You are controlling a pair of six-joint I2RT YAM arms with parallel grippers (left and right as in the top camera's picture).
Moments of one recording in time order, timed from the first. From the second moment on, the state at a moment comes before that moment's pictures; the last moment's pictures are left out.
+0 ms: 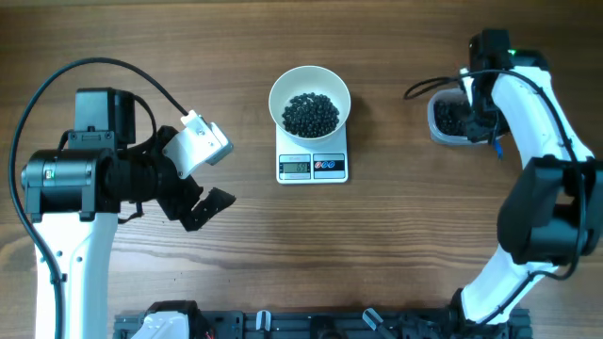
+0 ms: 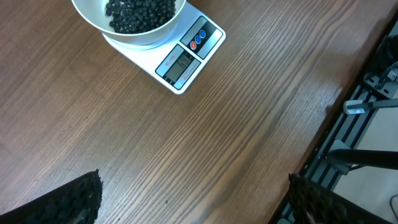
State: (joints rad) left arm 0.00 1.22 1.43 -1.46 0.50 0.85; right arm -0.06 1.96 1.55 -1.14 0.42 -0.28
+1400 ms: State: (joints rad) left arm 0.00 1.22 1.43 -1.46 0.50 0.85; right arm -0.27 1.57 1.56 -1.36 -0.26 0.45
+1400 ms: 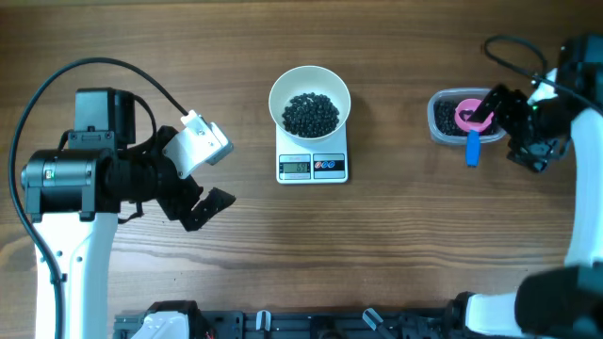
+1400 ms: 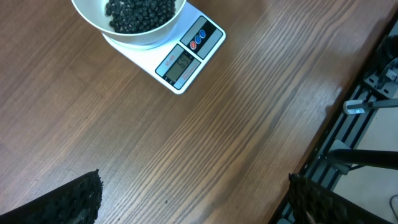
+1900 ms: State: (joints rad) left arm 0.00 1.22 1.43 -1.46 0.51 0.85; right arm -0.34 0.72 0.72 -0.93 -0.28 1.01
